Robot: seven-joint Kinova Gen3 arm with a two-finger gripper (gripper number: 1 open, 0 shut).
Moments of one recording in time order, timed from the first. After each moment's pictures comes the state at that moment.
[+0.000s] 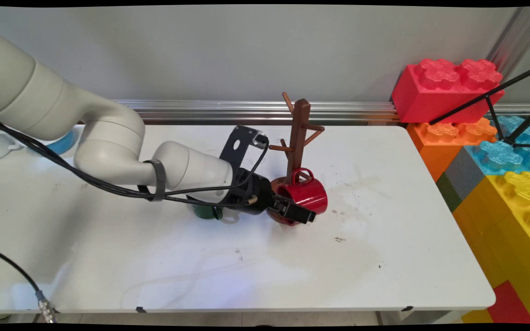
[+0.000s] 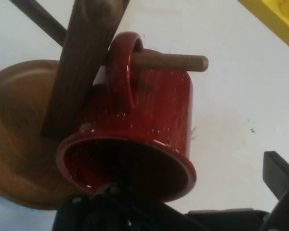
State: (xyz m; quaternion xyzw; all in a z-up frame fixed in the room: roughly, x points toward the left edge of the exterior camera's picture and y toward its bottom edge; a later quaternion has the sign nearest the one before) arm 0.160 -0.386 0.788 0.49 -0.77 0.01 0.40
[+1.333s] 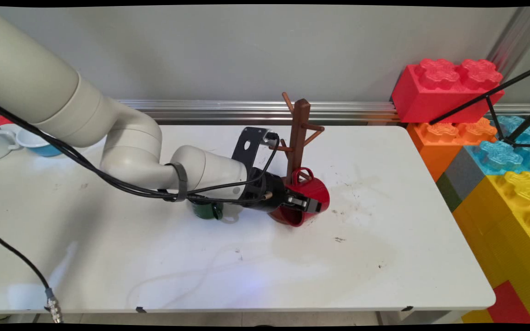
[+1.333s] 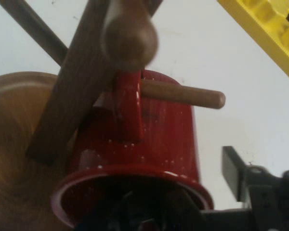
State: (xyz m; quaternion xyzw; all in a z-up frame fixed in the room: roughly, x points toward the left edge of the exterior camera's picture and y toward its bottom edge) arm 0.144 -0.401 0.773 0.53 -0.74 -0.01 0.42
